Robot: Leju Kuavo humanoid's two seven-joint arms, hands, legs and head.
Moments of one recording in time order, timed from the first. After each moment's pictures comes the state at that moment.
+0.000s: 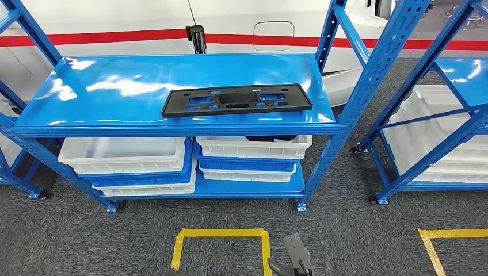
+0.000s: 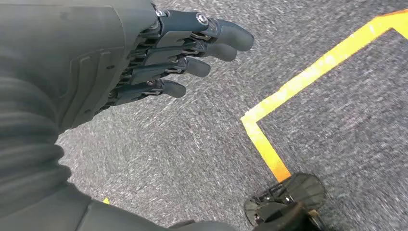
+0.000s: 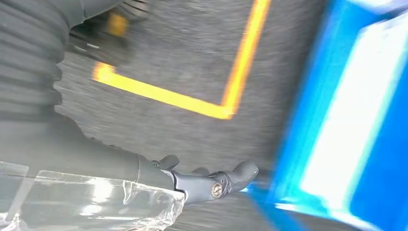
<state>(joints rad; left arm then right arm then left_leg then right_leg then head) -0.07 -0.19 0.31 -0.23 -0.90 0.15 -0.03 -0.23 0.24 -0.37 -0.32 0.67 -0.36 -0.56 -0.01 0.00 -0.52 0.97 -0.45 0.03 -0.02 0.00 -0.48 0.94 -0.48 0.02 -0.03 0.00</state>
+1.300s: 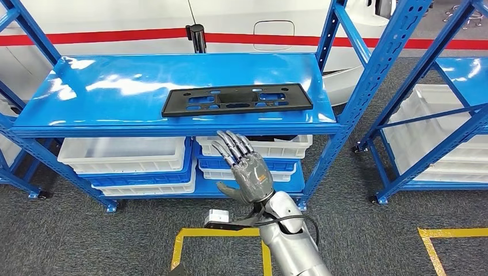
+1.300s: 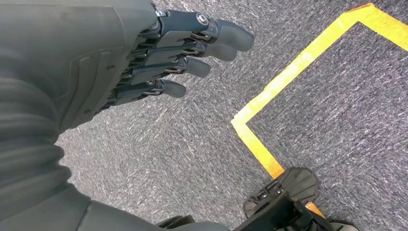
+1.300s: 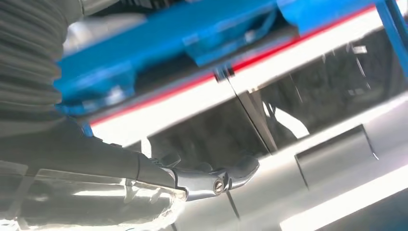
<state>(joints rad) -0.12 -0.21 0.32 -0.22 -1.01 0.08 -0.02 -0.31 0.31 0.23 -1.04 1.24 -0.66 -0.63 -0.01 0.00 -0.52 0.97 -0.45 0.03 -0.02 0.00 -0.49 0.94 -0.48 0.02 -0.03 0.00</state>
